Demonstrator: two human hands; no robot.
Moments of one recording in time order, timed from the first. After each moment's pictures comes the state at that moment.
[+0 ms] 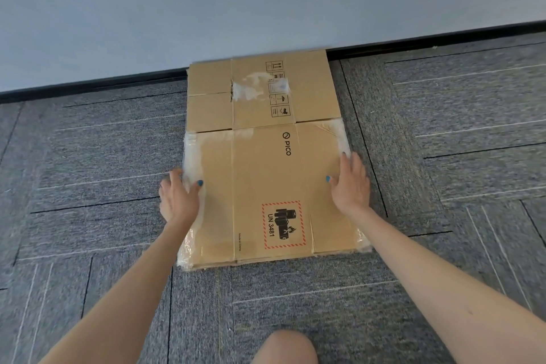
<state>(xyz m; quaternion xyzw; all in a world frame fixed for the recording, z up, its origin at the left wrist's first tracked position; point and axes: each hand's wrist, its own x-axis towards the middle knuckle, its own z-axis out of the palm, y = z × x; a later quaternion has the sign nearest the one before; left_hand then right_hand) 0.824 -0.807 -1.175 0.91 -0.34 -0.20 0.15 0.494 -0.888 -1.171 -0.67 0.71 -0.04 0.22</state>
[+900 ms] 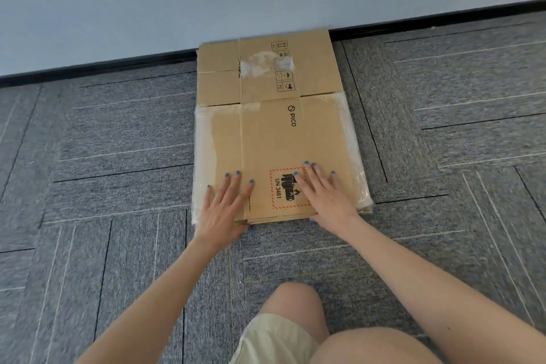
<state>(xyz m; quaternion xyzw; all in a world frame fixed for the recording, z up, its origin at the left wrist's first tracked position) 0.774 -0.696 -1.196 0.67 -0.73 -0.13 -0.07 0.507 -0.781 -1.173 -0.89 0.42 0.17 0.06</state>
